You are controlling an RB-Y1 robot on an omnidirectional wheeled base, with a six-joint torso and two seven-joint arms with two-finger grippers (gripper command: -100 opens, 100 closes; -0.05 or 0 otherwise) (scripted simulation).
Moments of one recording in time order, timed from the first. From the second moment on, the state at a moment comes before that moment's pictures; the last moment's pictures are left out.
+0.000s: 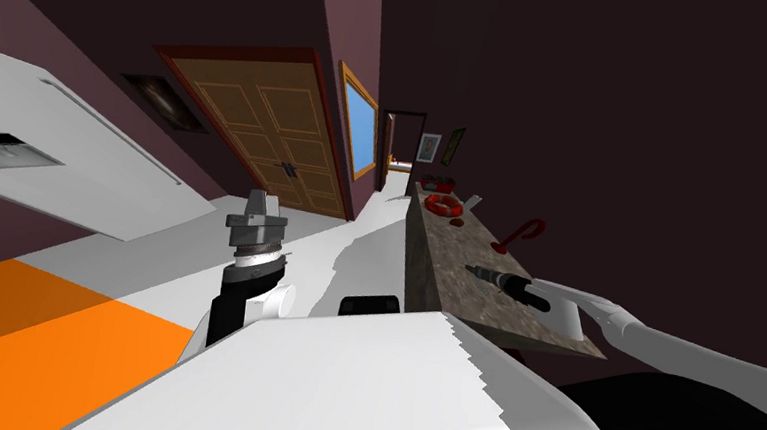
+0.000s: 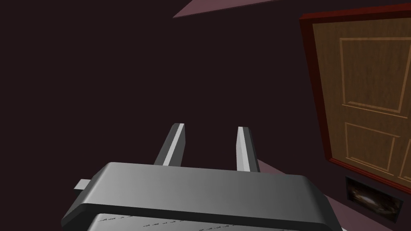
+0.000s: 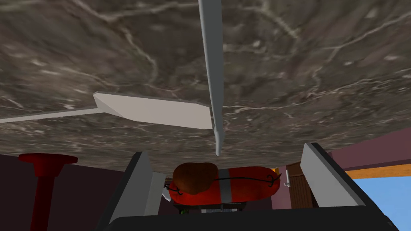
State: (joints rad) left arm 0.53 0.00 0.01 -2.39 -0.09 -0.47 -0.07; right arm 0.52 -1.53 0.35 -1.60 0.05 0.10 -0.10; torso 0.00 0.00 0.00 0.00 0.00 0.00
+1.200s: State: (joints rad) left arm 0.53 0.00 0.01 -2.39 -0.09 -0.47 -0.07; right arm 0.55 -1.54 0.37 -1.60 0.05 0.10 -0.10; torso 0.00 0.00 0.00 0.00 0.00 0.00
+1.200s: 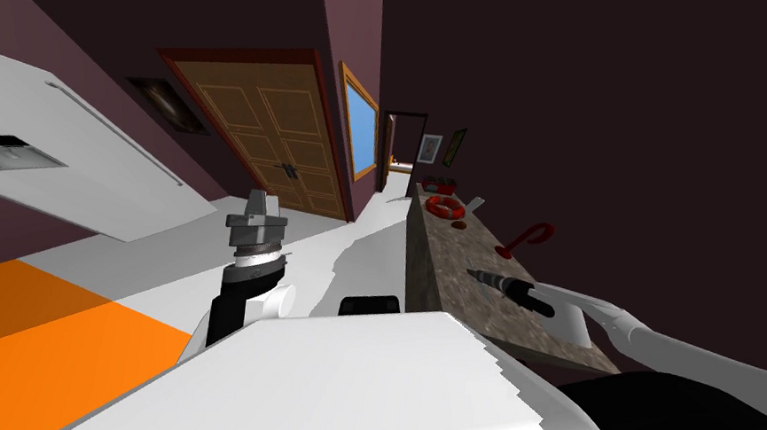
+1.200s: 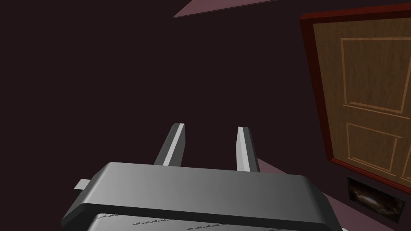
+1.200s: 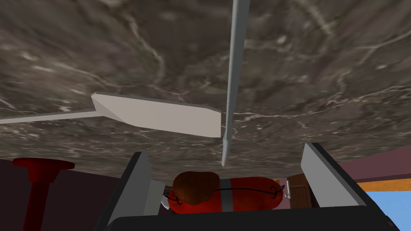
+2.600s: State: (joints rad) left arm 0.53 0.00 0.01 -2.39 -0.09 -0.47 -0.07; right arm 0.69 -1.84 0.47 -1.77 -0.01 0.18 -0.18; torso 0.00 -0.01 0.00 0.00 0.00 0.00
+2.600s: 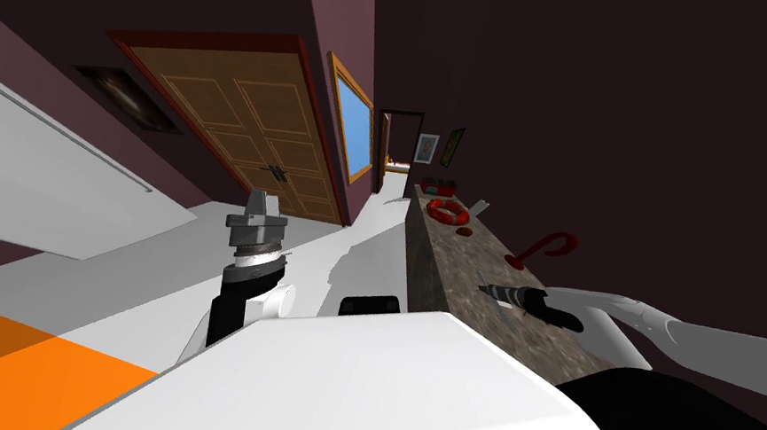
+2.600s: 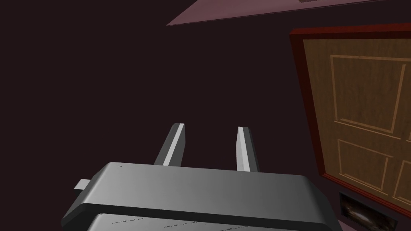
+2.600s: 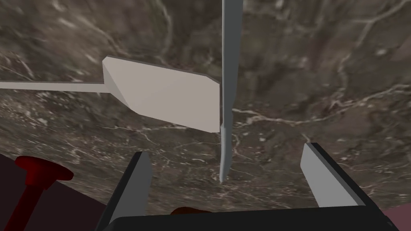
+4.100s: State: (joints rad) left arm 0.53 0.00 0.01 -2.39 -0.09 -0.47 -0.07; right arm 0.75 -1.90 0.53 -1.81 -0.09 0.26 -0.27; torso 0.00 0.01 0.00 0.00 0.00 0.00
